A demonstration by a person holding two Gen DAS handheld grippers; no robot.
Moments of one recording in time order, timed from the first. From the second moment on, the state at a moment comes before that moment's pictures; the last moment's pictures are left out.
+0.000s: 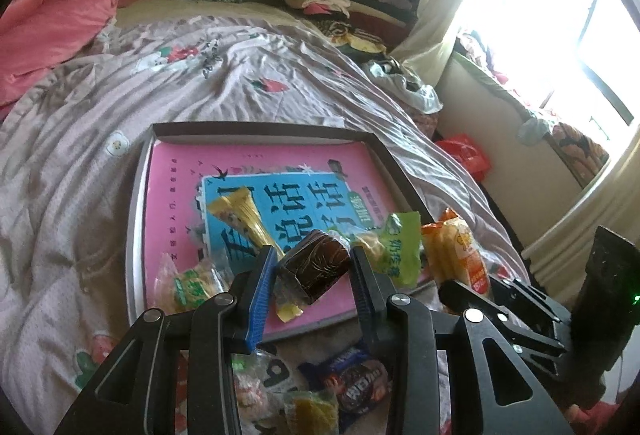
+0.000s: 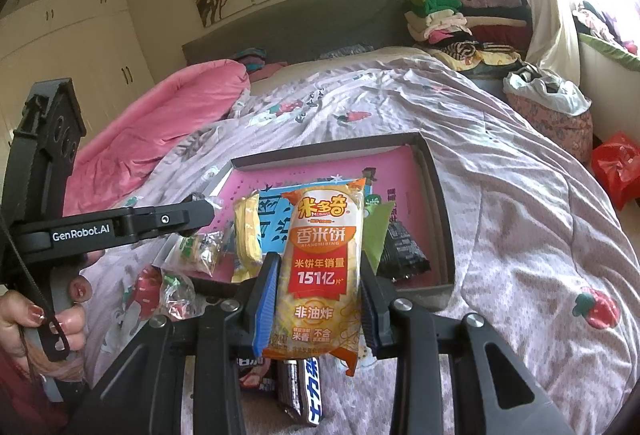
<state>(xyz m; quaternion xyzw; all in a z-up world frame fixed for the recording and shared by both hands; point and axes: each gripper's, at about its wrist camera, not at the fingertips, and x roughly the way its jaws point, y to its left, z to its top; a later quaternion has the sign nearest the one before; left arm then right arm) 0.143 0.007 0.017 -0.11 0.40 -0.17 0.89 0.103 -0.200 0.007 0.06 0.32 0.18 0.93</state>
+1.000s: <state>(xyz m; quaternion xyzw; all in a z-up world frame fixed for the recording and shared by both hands) 0.160 0.034 0.000 -0.12 0.40 -0.14 0.90 0.134 -0.155 0.025 0.03 0.32 0.19 0.93</state>
